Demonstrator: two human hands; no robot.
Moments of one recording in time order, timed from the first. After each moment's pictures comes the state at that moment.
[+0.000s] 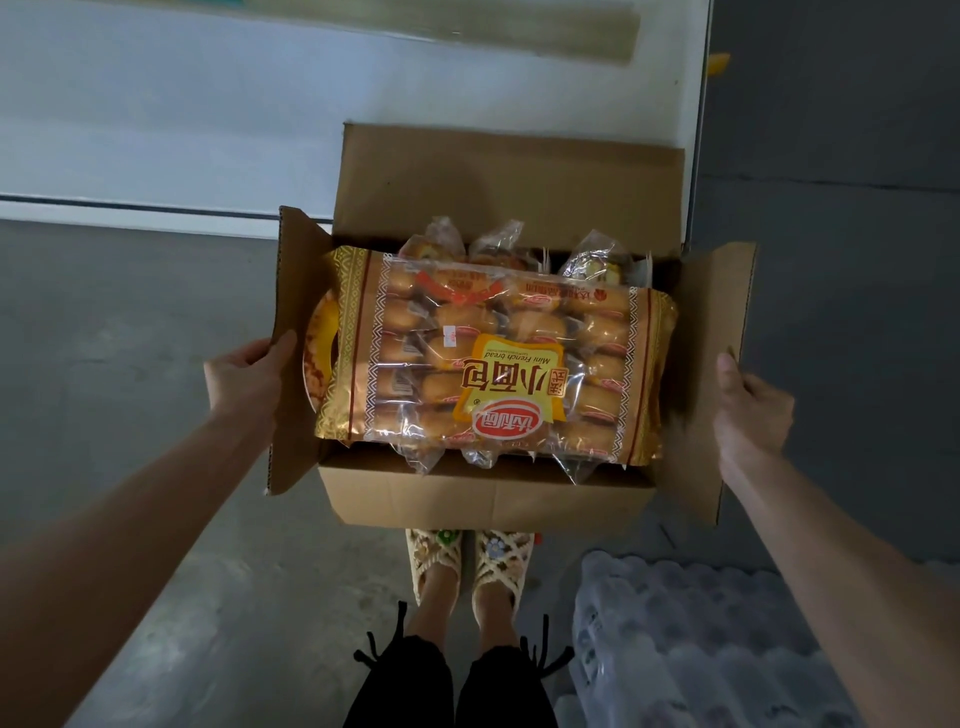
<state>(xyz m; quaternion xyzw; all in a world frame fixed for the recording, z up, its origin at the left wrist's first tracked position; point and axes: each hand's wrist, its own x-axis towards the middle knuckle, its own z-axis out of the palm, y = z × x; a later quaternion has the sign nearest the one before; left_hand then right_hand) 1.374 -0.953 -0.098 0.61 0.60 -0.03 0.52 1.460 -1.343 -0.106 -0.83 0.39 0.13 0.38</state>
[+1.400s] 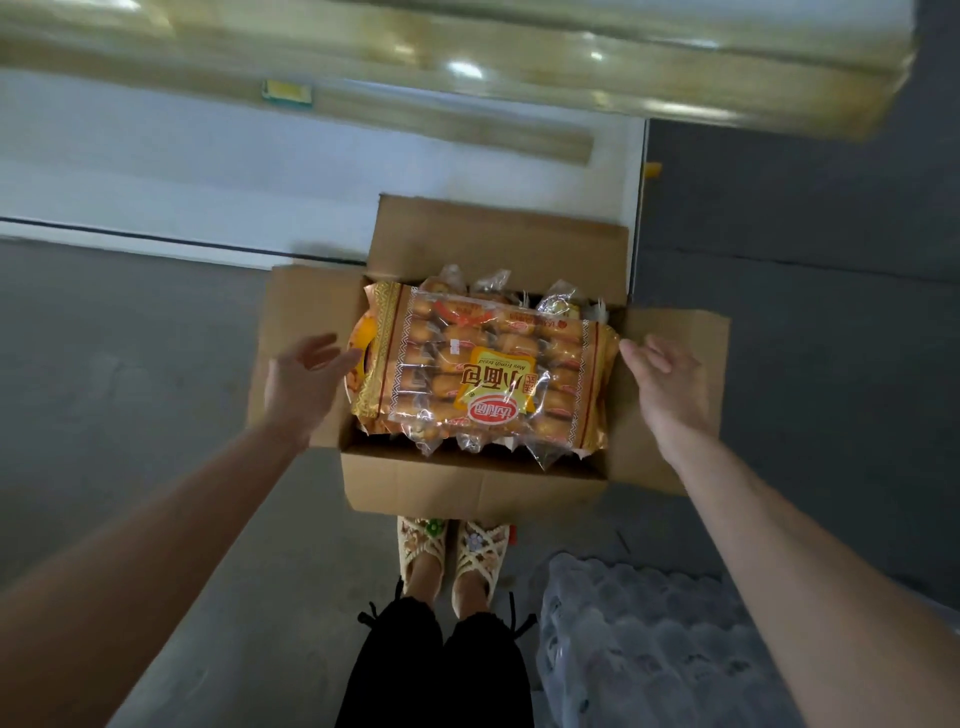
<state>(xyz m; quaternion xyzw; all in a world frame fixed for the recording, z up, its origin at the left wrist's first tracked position) 1.357 -0.989 0.023 0.70 0.48 -0.09 0.53 1.459 -1.295 0.047 -0.84 0.24 0.24 0.42</state>
